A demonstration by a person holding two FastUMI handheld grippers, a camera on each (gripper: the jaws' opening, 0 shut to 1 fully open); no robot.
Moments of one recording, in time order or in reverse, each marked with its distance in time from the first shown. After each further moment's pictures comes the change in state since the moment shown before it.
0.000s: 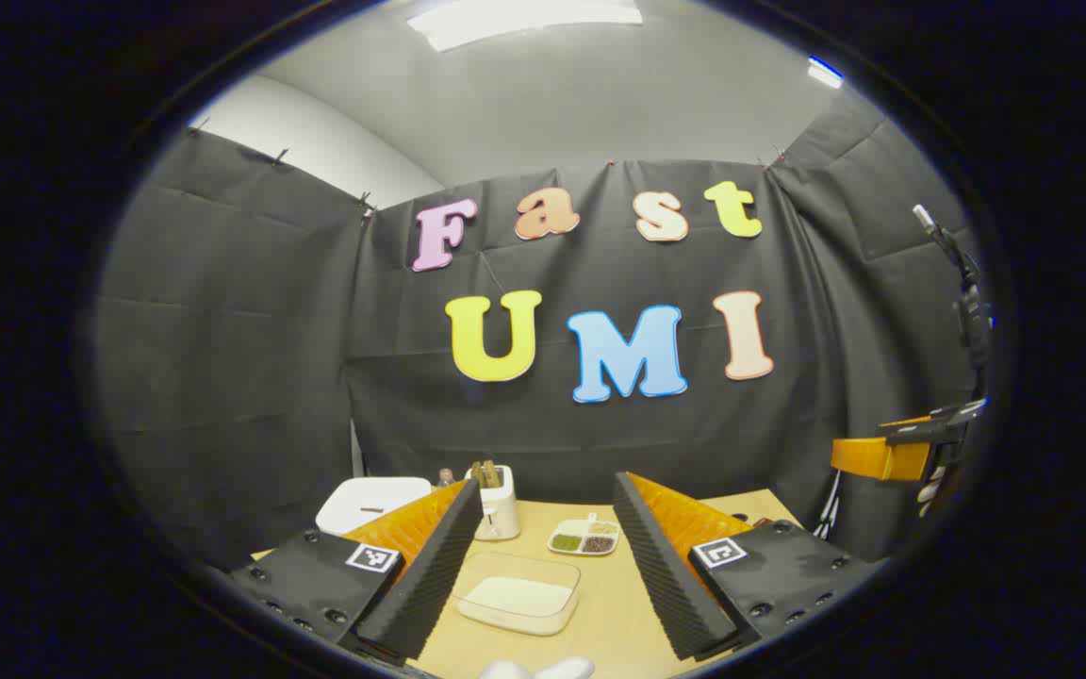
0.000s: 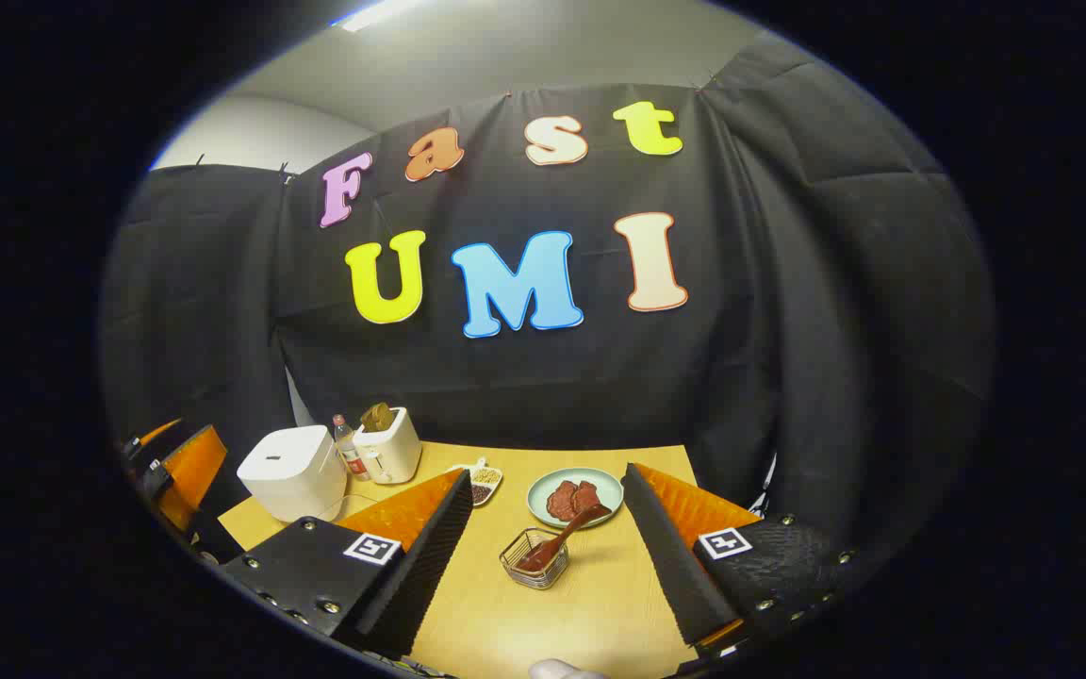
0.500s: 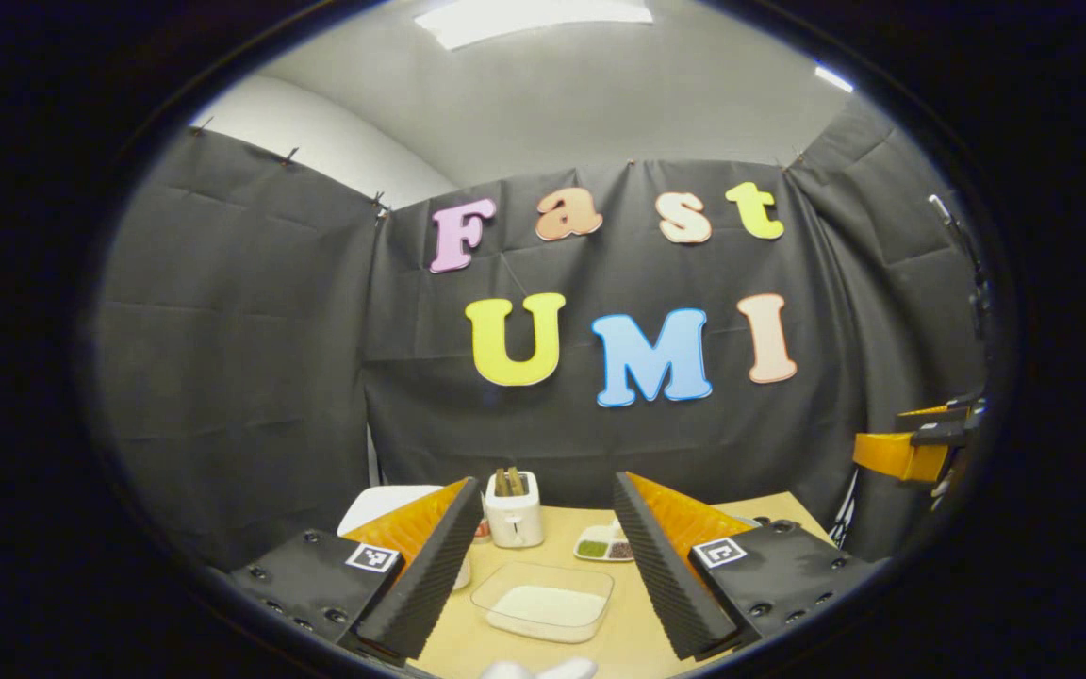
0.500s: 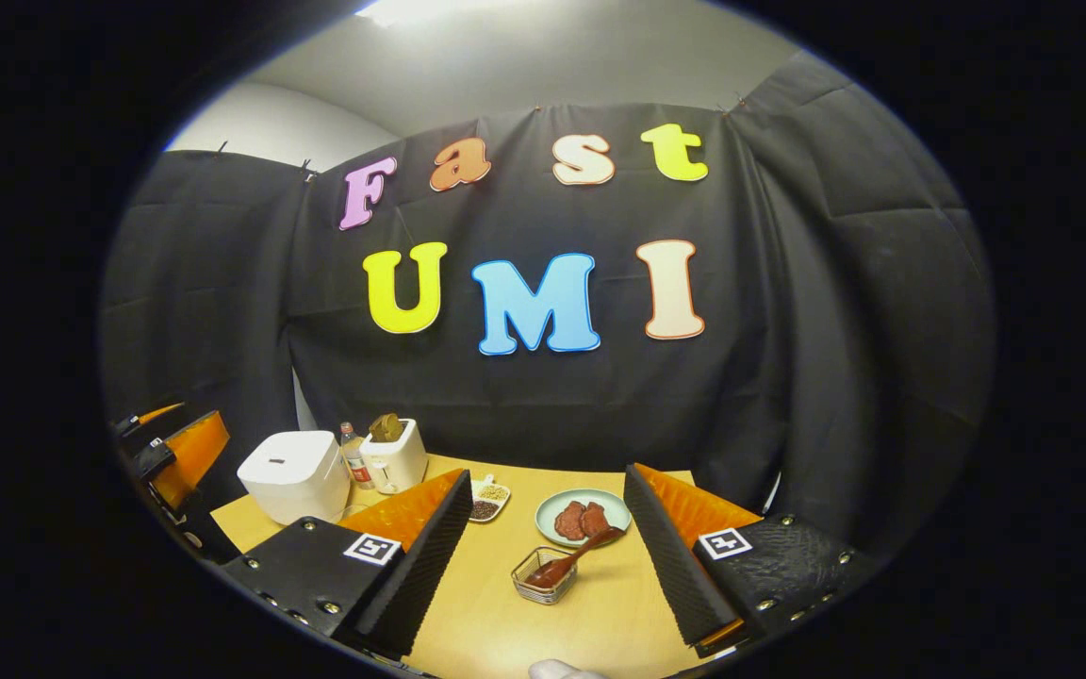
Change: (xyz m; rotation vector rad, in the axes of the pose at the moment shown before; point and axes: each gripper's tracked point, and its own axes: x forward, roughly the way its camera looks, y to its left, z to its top) left arm 0.040 0.073 0.012 -0.018 -0.001 0.029; right arm 0.014 0.058 0.020 -0.064 -0.048 0.012
